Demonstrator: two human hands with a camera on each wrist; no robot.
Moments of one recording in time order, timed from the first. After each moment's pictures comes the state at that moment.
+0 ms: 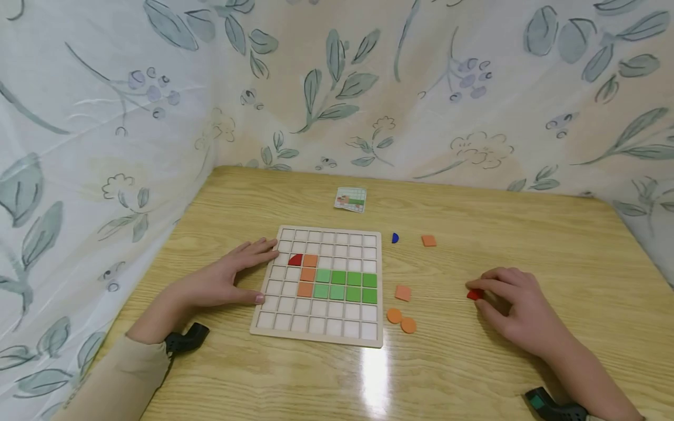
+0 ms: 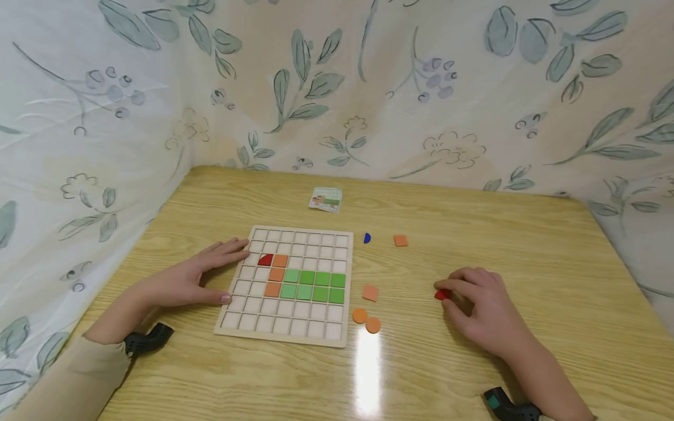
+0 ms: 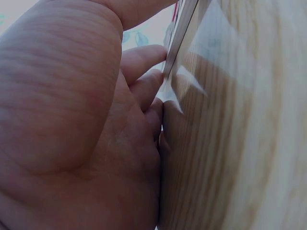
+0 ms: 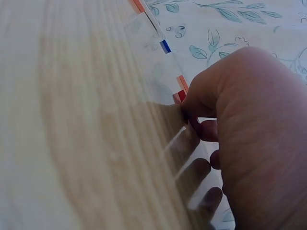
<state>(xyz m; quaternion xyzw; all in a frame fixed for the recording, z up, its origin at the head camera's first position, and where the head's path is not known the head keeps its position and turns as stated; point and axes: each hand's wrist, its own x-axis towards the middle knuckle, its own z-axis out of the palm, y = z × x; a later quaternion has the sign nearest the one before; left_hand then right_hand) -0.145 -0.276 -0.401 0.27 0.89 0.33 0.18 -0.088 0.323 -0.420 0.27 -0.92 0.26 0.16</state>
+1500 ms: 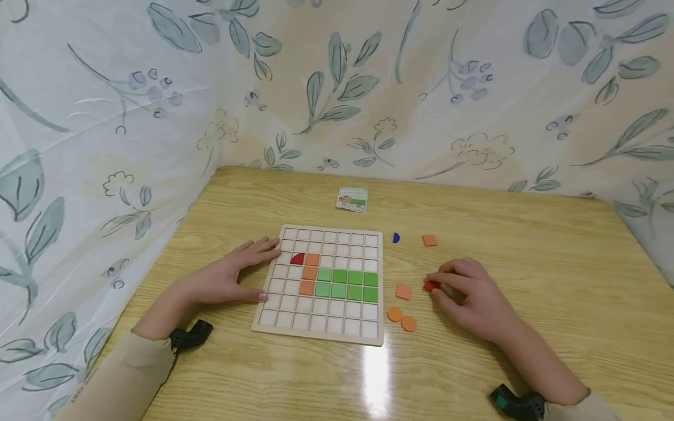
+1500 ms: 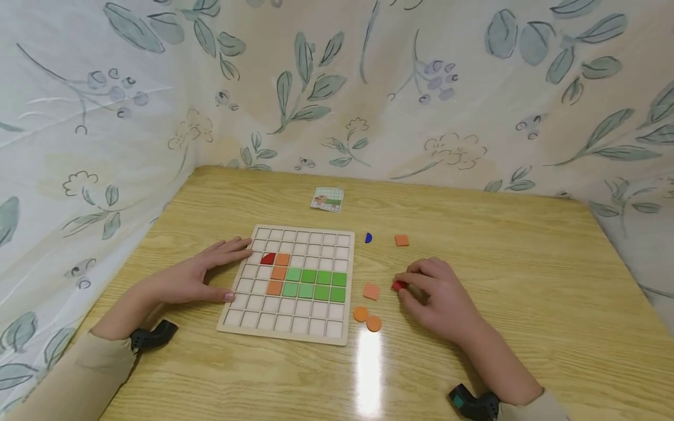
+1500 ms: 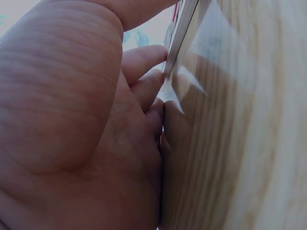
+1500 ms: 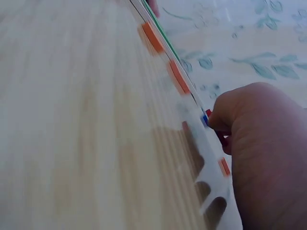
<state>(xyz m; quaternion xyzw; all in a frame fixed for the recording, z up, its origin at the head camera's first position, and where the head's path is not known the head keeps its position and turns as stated) -0.147 -0.275 -0.400 0.27 0.89 0.32 0.18 -0.106 0.255 -0.419 0.33 -0.87 0.30 0.18</state>
